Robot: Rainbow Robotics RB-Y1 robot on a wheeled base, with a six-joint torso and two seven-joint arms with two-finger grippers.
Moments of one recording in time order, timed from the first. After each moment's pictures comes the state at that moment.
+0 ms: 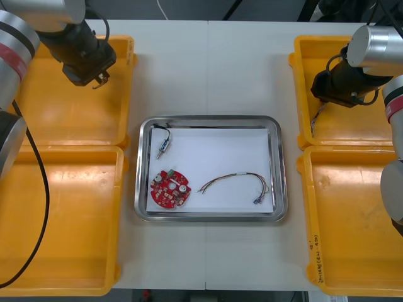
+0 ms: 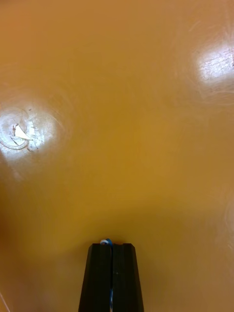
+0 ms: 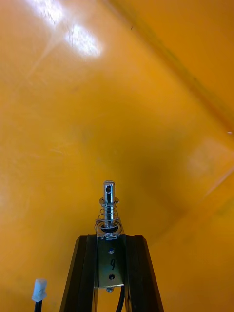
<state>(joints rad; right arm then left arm) -0.97 -0.42 -0.17 -0.86 -0.28 1.27 1.31 -1.23 0.52 -0.21 -0.64 0.60 1.32 -0.74</state>
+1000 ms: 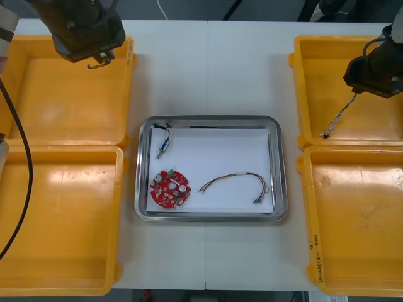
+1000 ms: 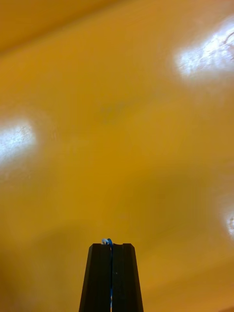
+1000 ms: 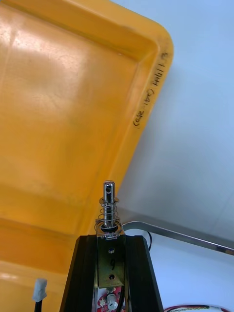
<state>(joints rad) -0.97 -0.53 -0.24 -0.95 -0.27 1.43 1.31 -1.09 0.58 -0.20 -1.46 0.62 1.83 -0.71</state>
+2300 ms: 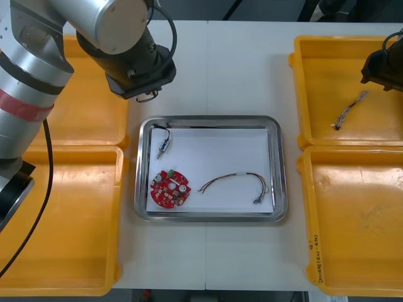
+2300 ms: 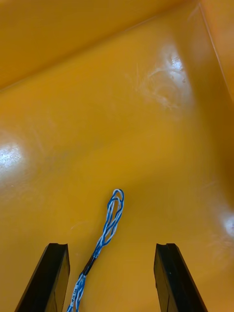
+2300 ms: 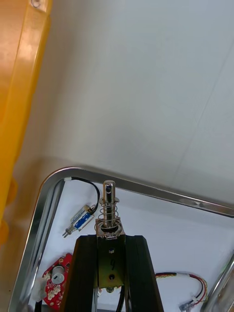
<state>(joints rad) -1.06 -0.58 -0.28 -0.75 -0.22 1.31 1.36 -0.99 0.50 -0.37 -1.71 0.63 1.82 -0.45</state>
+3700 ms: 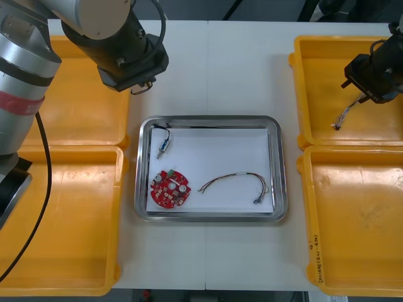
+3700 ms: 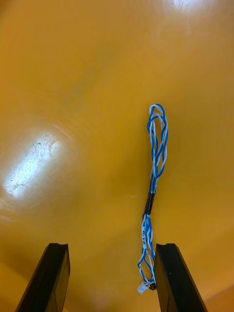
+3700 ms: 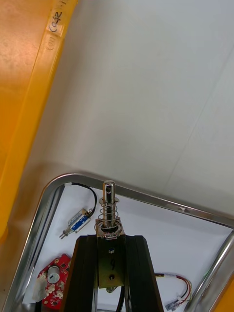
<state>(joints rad) -1.04 -0.52 -0.31 -0.81 -0.29 1.46 0.98 -0.99 0.50 -0.30 -1.71 0.64 1.83 -0.45</state>
